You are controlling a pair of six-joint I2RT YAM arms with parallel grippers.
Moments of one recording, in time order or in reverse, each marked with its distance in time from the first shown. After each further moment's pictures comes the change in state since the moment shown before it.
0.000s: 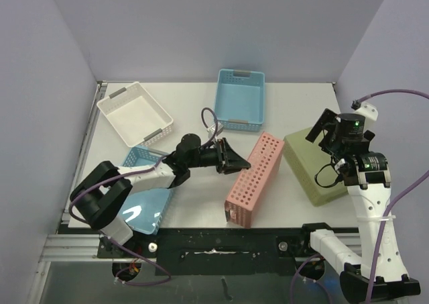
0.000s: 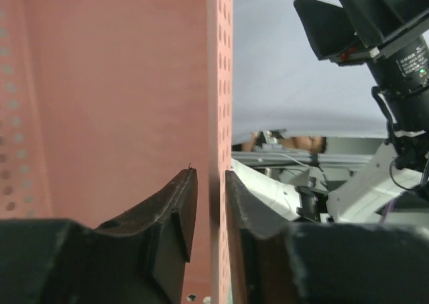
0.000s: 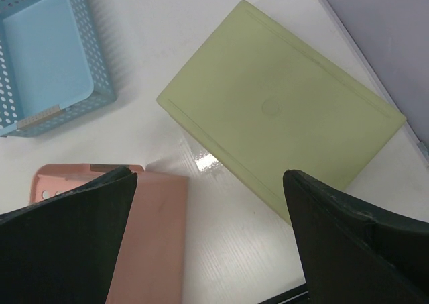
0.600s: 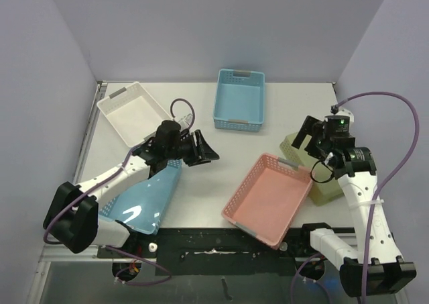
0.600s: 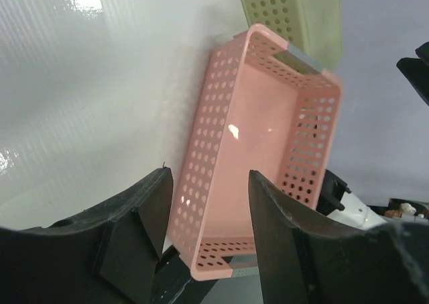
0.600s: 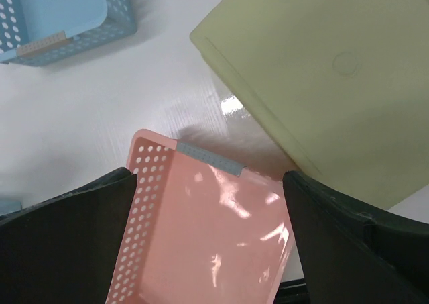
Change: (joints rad) left arm 0.232 -0.273 0.072 -0.831 -0.185 0.551; right arm -0.005 0.048 -0.124 0.057 -0.200 -0.003
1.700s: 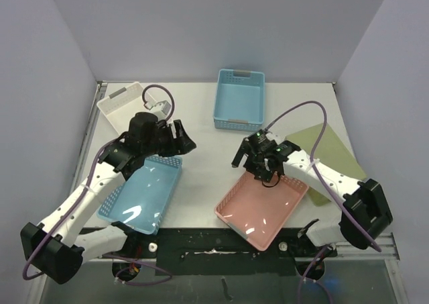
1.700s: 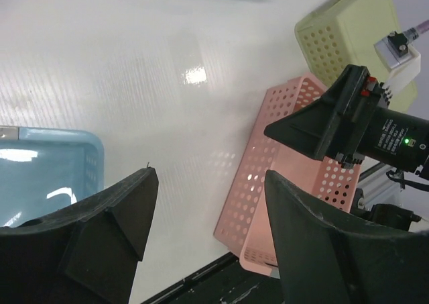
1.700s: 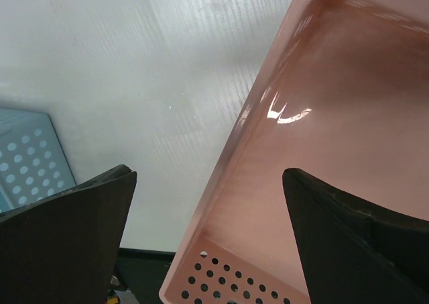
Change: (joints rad) left arm 0.068 -0.240 0.204 -0.472 -0.281 0.303; right arm 0.565 0.378 -0.179 0.225 -0.045 0.571
